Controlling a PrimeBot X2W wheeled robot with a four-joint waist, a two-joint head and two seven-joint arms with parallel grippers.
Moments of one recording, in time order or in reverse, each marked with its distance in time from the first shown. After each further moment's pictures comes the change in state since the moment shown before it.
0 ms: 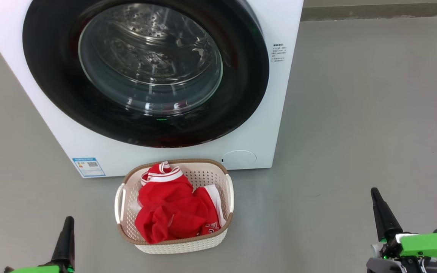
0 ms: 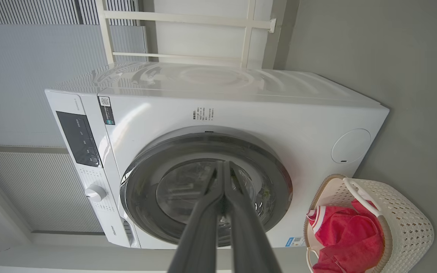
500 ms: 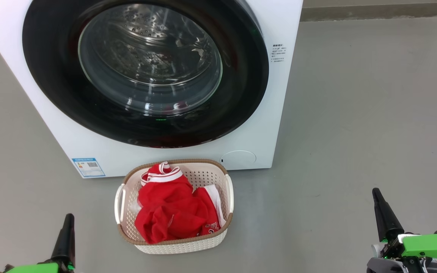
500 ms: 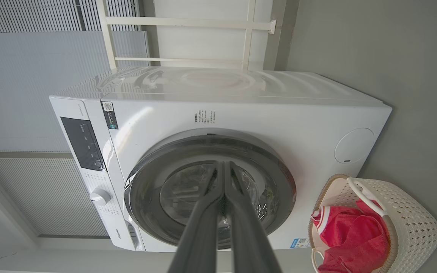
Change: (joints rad) left arm -0.012 -0.006 0.006 0.004 -0.035 0.000 0.009; right arm 0.006 0.006 -0.014 -0.001 0.029 0.000 0.009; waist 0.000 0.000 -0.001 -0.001
